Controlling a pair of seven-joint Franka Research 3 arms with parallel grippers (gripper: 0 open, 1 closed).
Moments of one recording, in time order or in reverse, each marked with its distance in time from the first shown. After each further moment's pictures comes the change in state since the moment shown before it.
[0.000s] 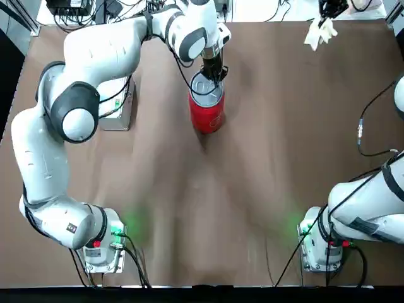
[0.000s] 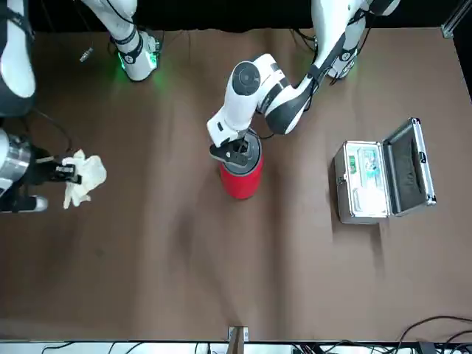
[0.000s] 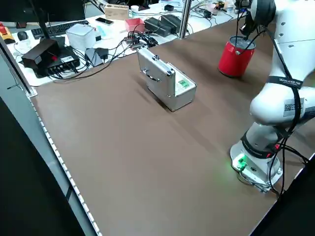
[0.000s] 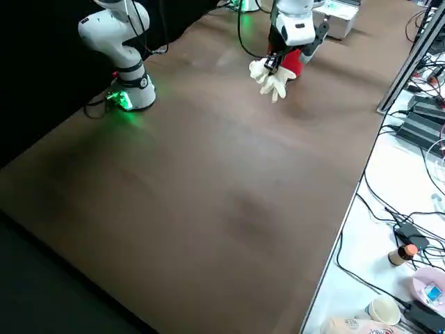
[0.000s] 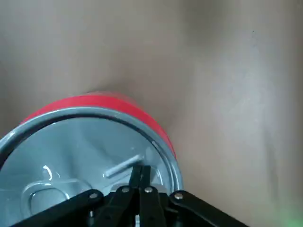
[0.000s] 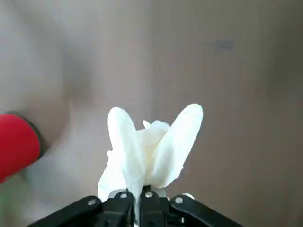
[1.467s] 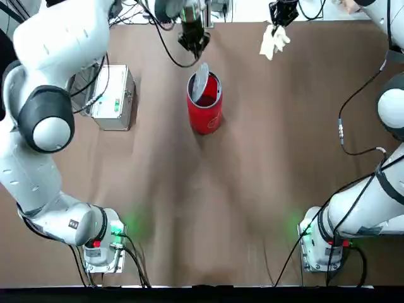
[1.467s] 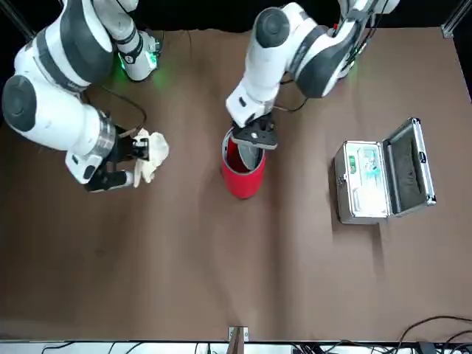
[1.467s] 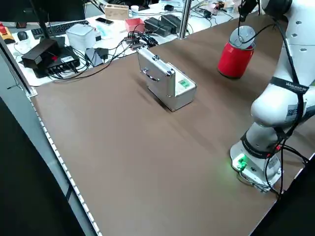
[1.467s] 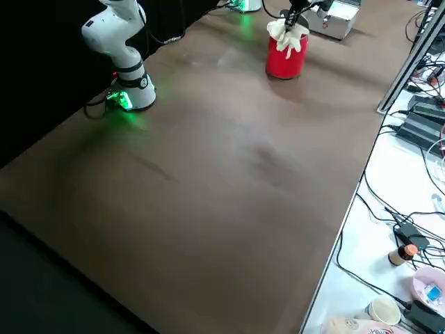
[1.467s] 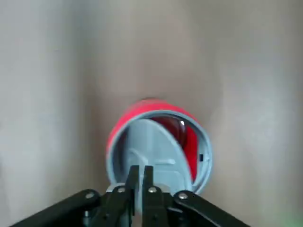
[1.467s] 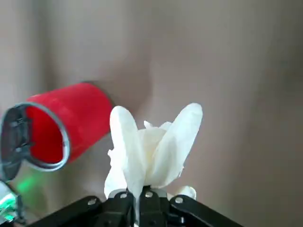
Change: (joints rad) left arm 0.111 -0.219 -0.003 0.041 -0.022 -0.278 -0.029; right arm 0.298 0.000 0.016 0.019 0.139 0.004 0.206
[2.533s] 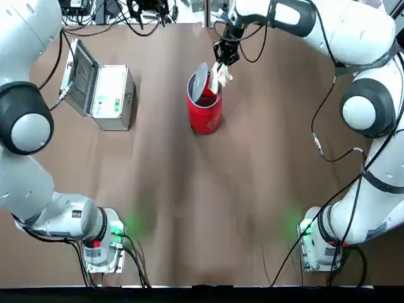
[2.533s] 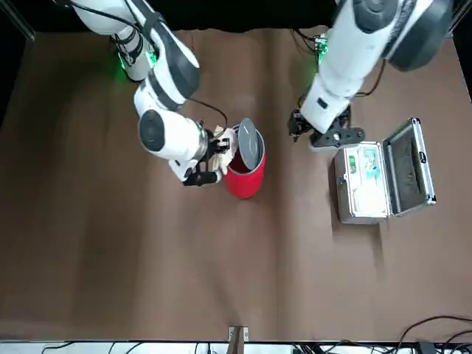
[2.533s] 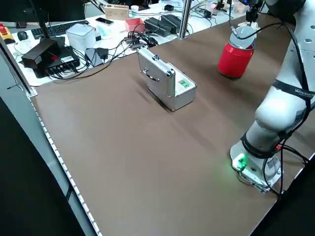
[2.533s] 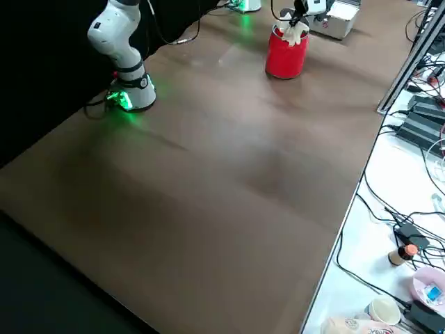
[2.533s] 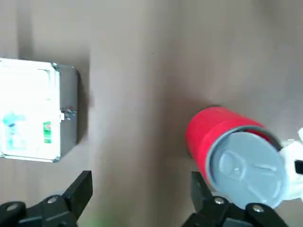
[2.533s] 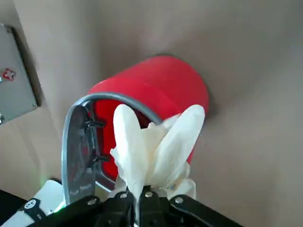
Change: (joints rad) left arm 0.271 -0.147 0.000 0.051 -0.052 -0.286 0.127; right arm 0.317 0.220 -0.001 -0.010 0.139 0.292 0.276
